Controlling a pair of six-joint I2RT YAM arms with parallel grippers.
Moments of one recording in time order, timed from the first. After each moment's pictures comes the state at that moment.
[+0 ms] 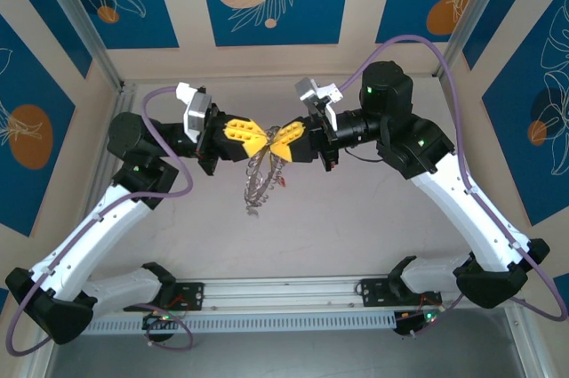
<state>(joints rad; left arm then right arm) -0.61 1.08 1.18 0.49 1.08 -0.52 0.69 1.27 1.63 -0.52 -1.07 0.11</state>
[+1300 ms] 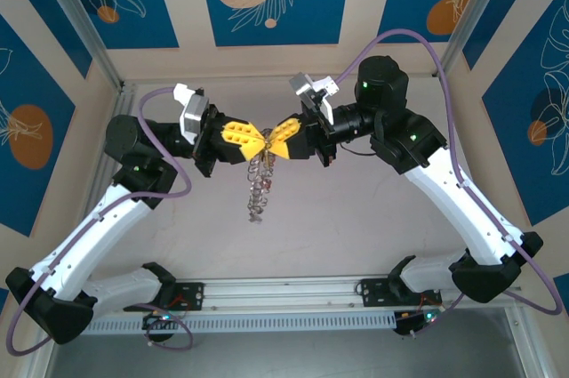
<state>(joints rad) -0.61 1.08 1.18 0.54 1.12 -0.55 0.68 1.31 1.64 -0.45 -1.15 0.19</state>
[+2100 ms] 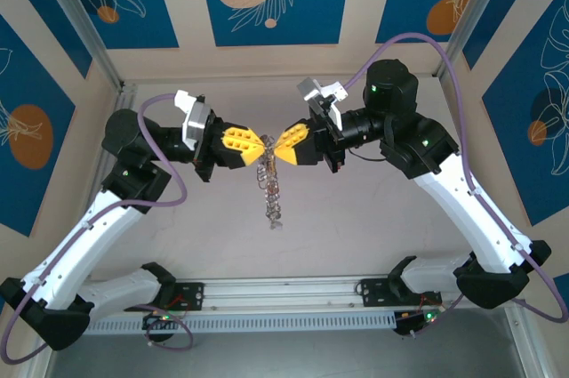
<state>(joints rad) -0.61 1.04 1.21 0.27 1.11 -0.34 0.69 1.26 1.65 -0.54 -1.14 0.15</state>
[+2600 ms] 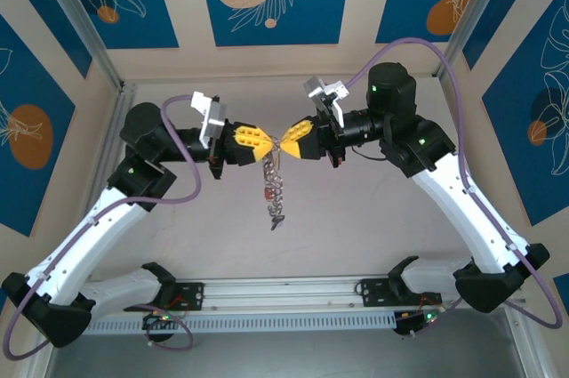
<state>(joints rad) -0.61 1.06 1.18 0.09 1.00 -0.20 0.59 1.25 1.53 -0.52 -1.14 0.15</state>
